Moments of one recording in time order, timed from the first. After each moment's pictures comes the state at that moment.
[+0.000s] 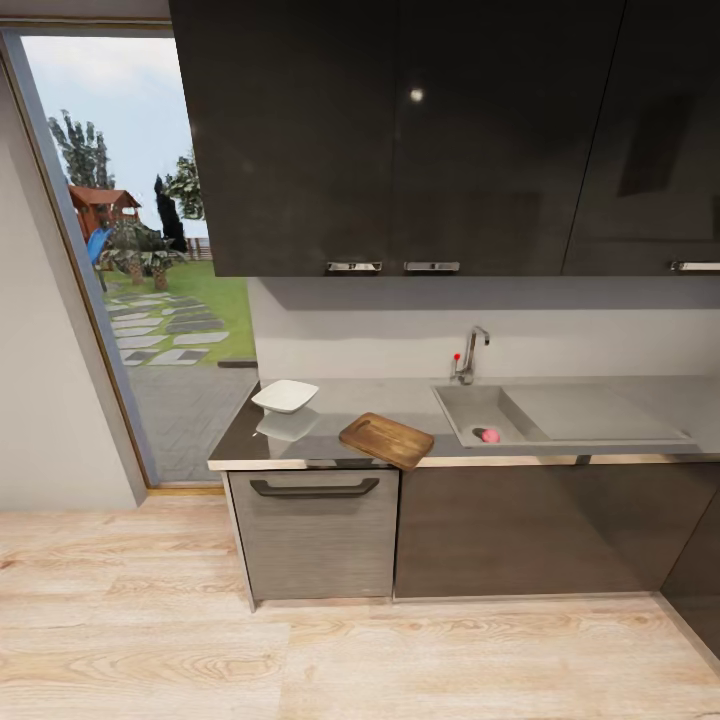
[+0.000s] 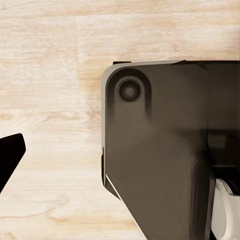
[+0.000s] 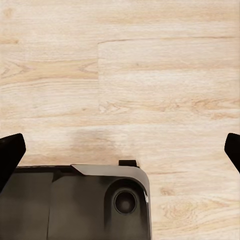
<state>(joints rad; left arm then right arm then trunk) 0.03 0.03 0.00 0.00 0.01 -0.31 0.00 -0.02 0.01 0.00 -0.09 -0.01 -0.52 -0.03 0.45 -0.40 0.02</state>
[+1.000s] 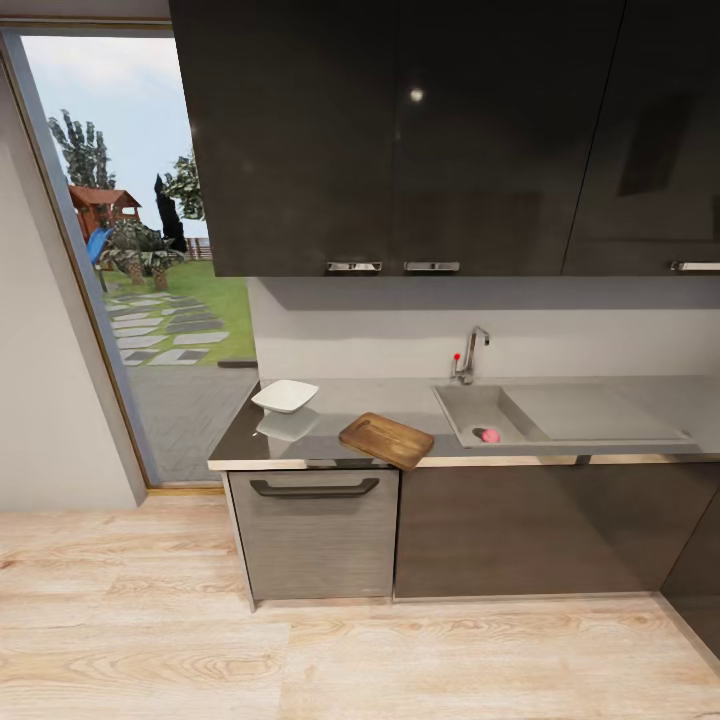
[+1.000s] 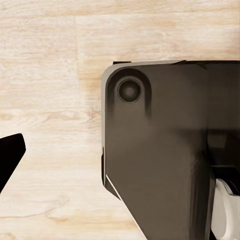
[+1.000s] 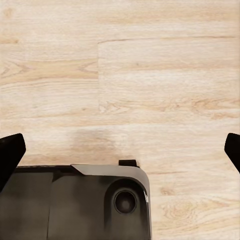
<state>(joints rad) 0.03 0.03 0.00 0.00 0.01 -0.31 0.00 -0.02 0.01 0.00 -0.09 -0.01 -0.52 -0.03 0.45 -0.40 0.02</state>
